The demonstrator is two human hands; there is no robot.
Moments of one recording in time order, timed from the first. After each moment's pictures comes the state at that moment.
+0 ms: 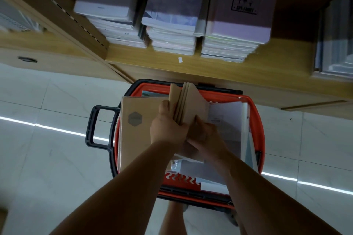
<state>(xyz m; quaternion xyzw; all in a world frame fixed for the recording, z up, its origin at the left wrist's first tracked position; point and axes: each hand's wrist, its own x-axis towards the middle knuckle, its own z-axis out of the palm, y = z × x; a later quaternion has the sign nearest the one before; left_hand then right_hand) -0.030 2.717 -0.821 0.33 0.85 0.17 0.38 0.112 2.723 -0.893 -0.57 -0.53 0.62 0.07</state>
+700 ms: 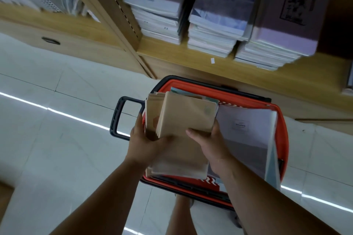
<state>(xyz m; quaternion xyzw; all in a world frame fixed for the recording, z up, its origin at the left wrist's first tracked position) -0.149 2.609 -0.834 0.17 0.79 0.34 0.48 0.033 2.700 -0.862 -0.58 -0.34 0.72 0.15</state>
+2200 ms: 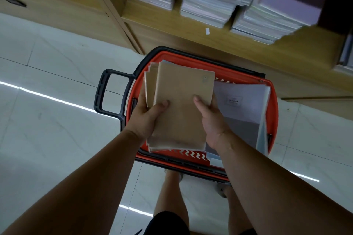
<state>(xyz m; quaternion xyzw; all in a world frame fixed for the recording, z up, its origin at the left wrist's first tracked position) -0.135 2.617 -0.866 0.11 0.64 0.47 0.59 0.038 2.702 -0.864 -0.62 -0.28 0.72 0.17</state>
